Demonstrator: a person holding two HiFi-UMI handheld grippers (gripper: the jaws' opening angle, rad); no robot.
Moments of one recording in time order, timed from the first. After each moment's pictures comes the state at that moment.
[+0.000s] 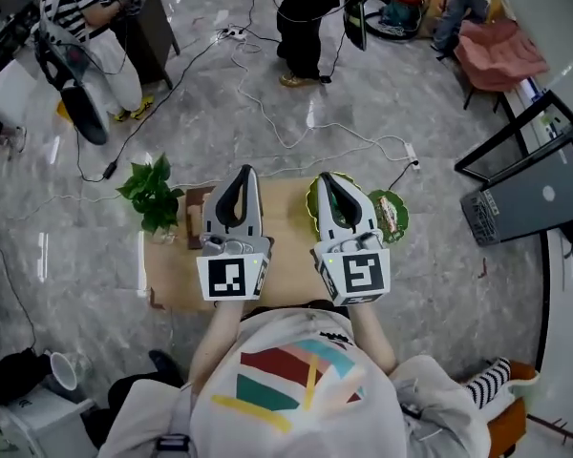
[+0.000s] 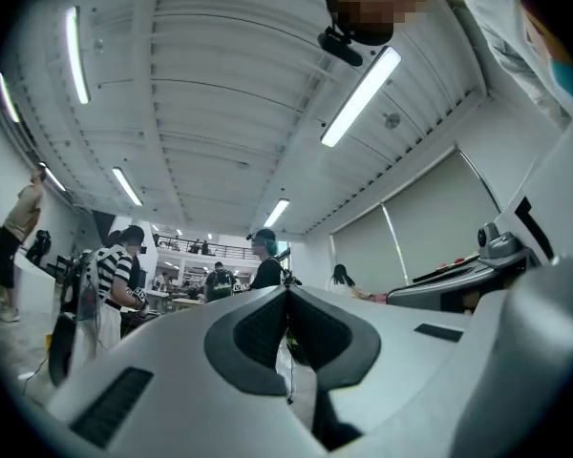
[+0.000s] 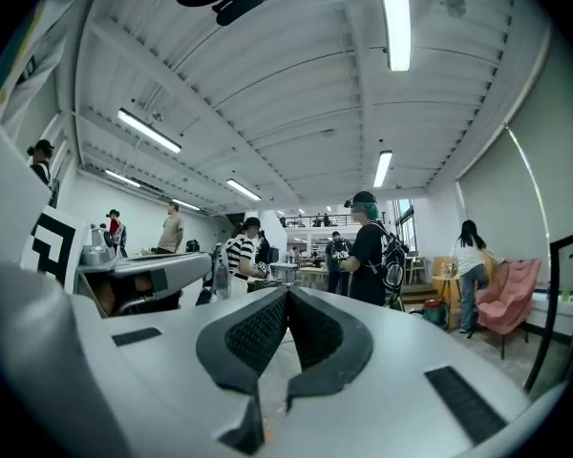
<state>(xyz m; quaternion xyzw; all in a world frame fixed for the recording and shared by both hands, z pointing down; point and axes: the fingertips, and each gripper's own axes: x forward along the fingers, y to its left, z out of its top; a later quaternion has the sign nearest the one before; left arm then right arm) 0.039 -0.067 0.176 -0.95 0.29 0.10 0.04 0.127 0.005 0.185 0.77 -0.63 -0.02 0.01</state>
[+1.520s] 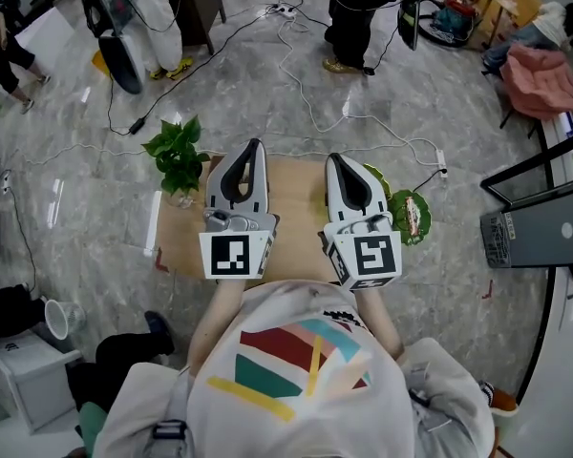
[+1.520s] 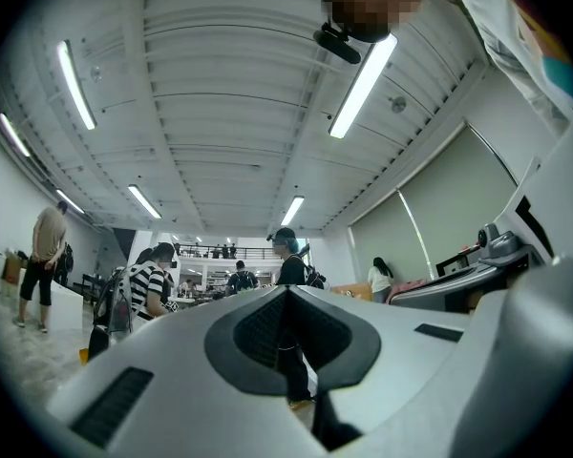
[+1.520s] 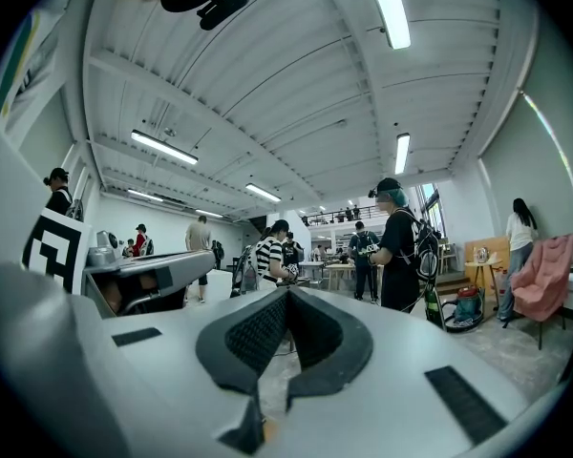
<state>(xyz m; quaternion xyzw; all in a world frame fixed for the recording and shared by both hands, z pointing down) -0.006 -0.090 0.180 -0.93 0.35 0.08 0.07 0.090 -0.031 0.198 0.71 -0.70 0.00 -0.01</state>
